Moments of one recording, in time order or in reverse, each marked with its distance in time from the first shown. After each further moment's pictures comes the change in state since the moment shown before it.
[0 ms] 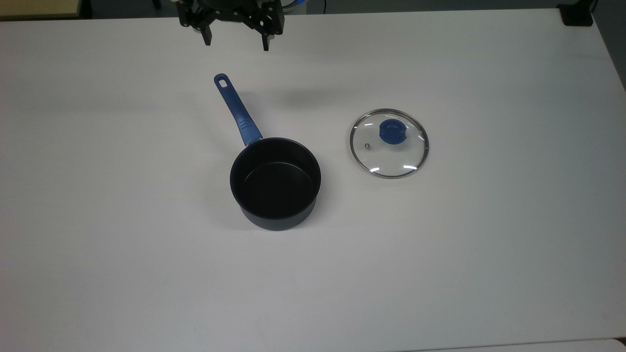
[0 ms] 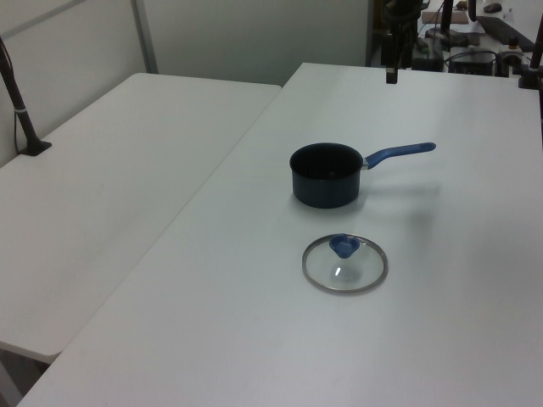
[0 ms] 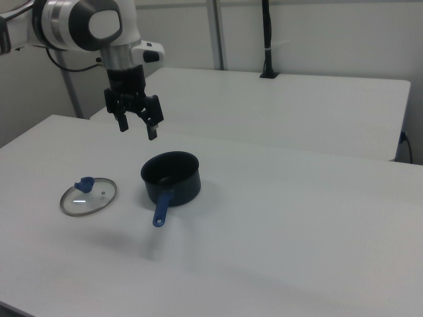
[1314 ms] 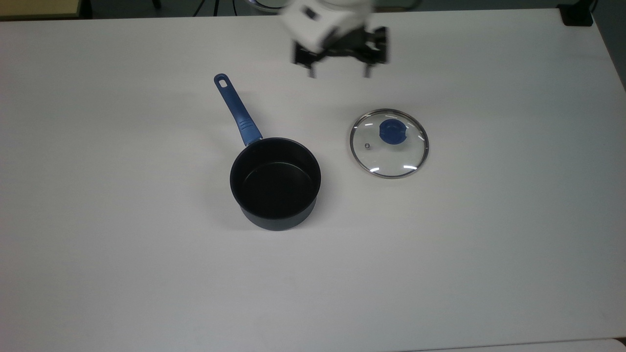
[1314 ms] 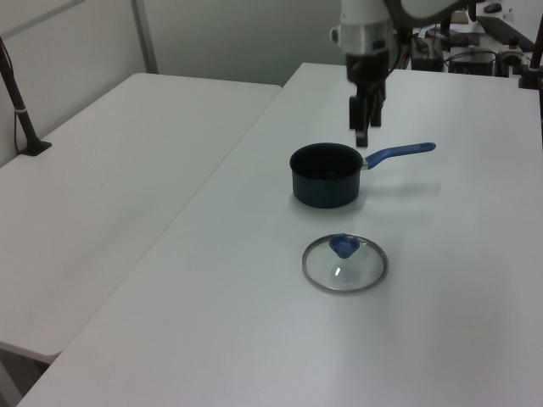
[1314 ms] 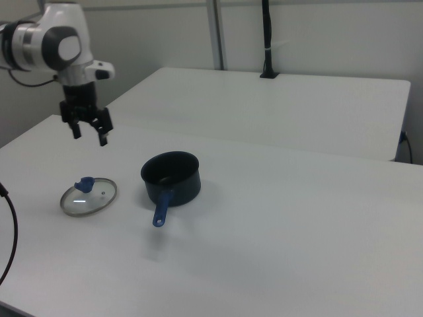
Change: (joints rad) arm 0.307 0.127 -0.027 0.011 0.076 0.097 0.168
